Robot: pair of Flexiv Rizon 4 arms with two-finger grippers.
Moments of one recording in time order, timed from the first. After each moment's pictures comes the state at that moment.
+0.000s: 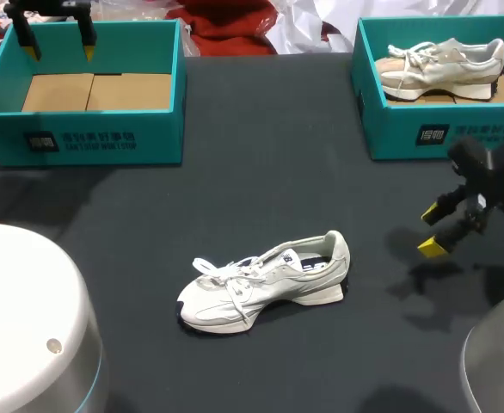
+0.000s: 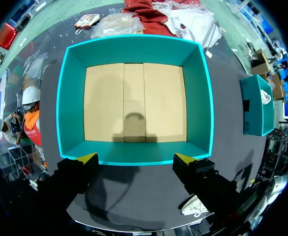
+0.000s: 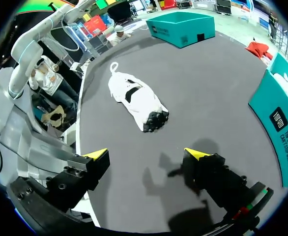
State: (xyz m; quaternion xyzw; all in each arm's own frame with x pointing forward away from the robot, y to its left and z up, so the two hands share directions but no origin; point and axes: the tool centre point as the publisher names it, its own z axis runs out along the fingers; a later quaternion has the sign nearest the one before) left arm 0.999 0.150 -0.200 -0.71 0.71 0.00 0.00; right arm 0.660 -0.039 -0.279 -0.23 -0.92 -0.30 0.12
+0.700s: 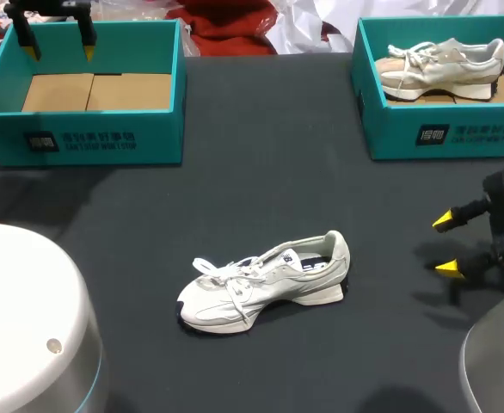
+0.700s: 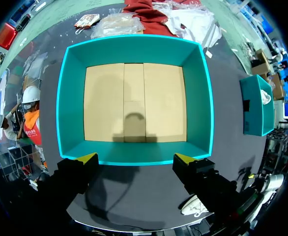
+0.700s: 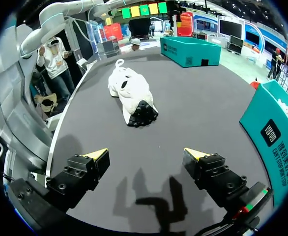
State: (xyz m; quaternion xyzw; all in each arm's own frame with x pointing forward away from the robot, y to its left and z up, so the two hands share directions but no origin) left arm 0.999 0.150 -0.200 -0.71 0.71 0.00 0.00; right arm 0.667 -0.073 -0.326 -0.12 -0.91 -0.40 0.01
